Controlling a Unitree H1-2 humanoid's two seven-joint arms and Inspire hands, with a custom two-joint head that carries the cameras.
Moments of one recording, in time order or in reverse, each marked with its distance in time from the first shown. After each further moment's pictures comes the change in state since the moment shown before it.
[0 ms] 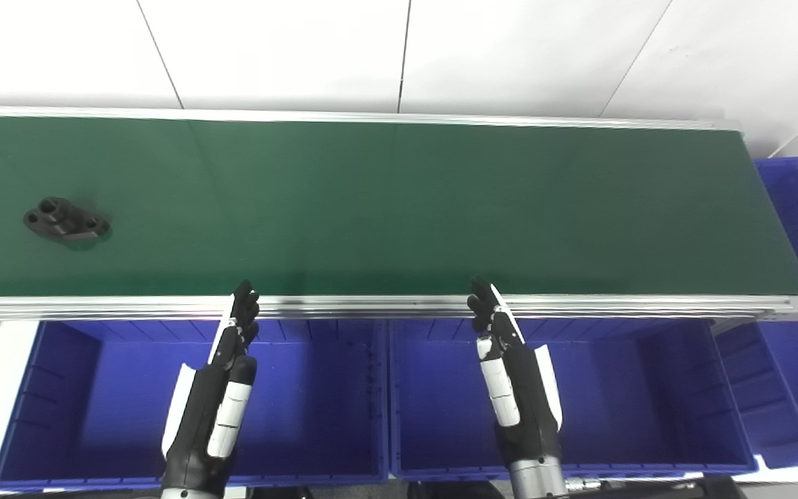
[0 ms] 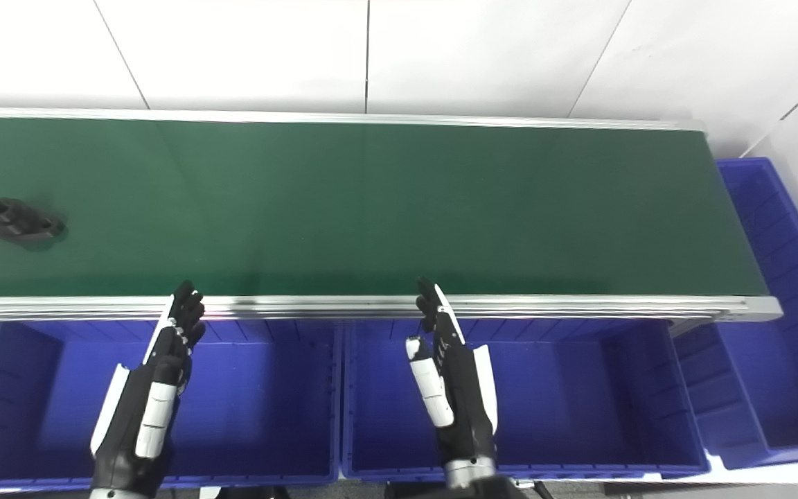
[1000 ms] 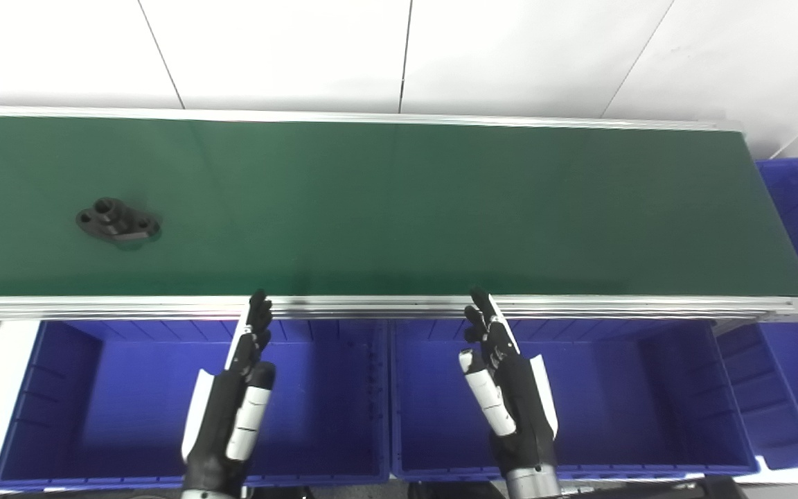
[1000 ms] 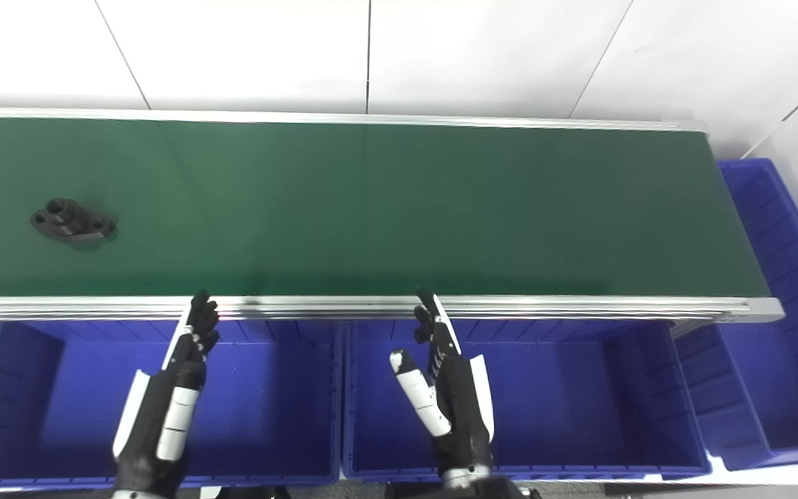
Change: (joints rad) left arm 0.001 -0.039 -0.036 0.133 0.069 -0.101 0.039; right arm 0.014 0.000 -0.019 0.090 0.066 -0.071 0.045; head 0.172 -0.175
